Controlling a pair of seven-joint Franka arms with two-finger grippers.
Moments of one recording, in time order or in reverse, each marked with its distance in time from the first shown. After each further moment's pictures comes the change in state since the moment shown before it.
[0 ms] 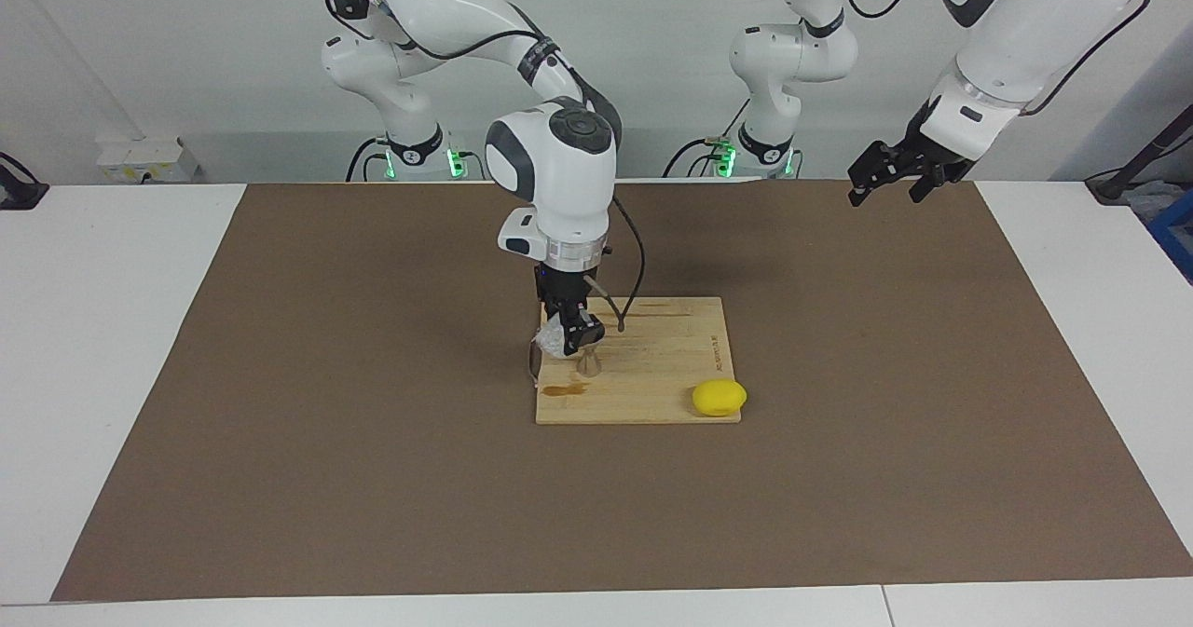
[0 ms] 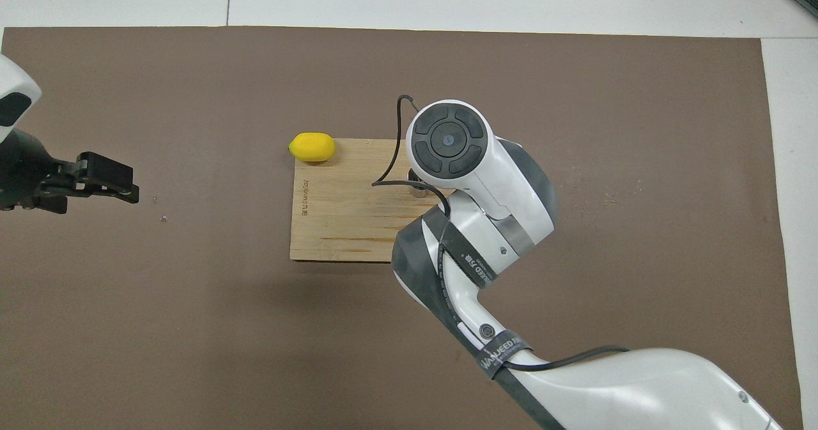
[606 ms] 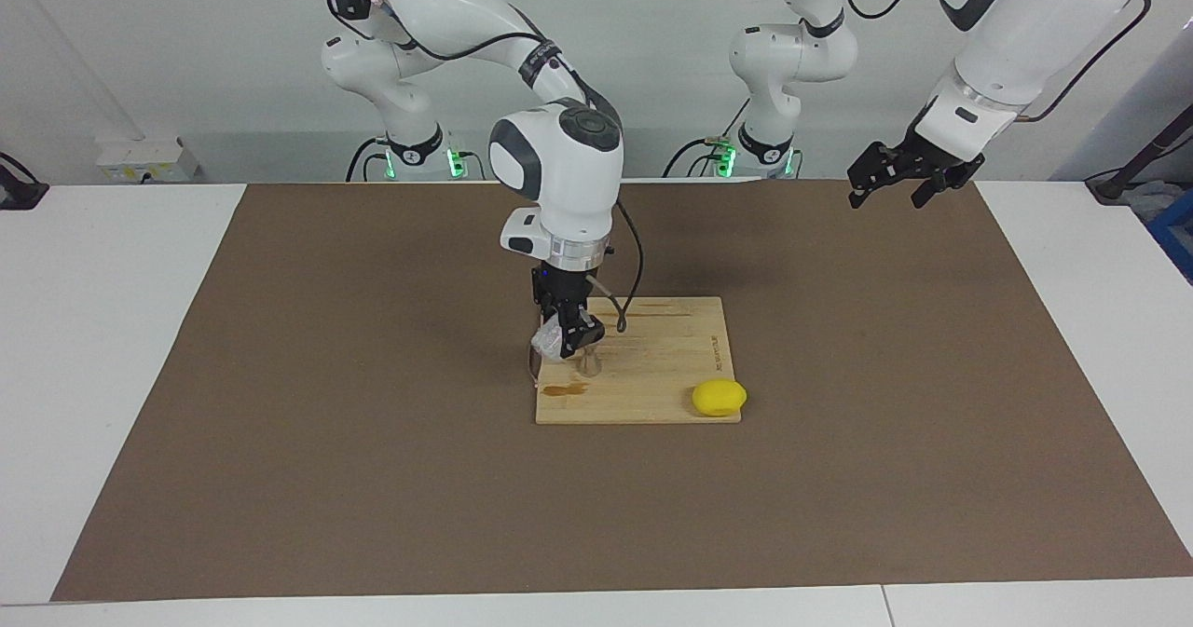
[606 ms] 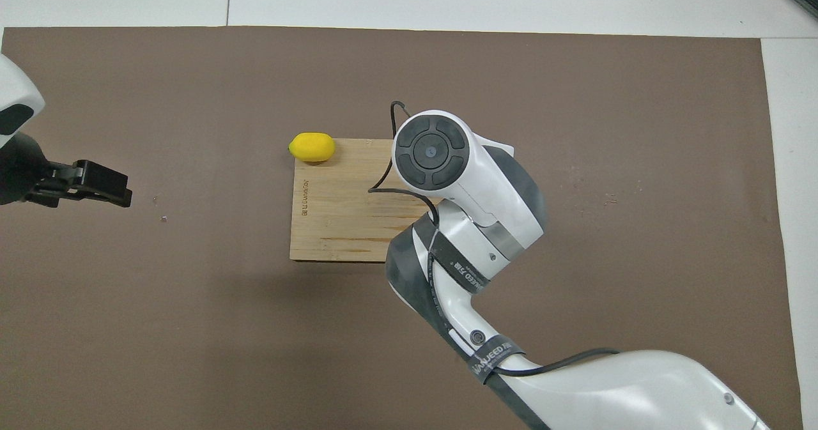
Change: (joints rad) left arm 0.069 0.000 -0.038 -0.008 0.045 0.005 0.179; right arm 0.023 0.009 0.000 -0.003 -0.073 0.000 0.000
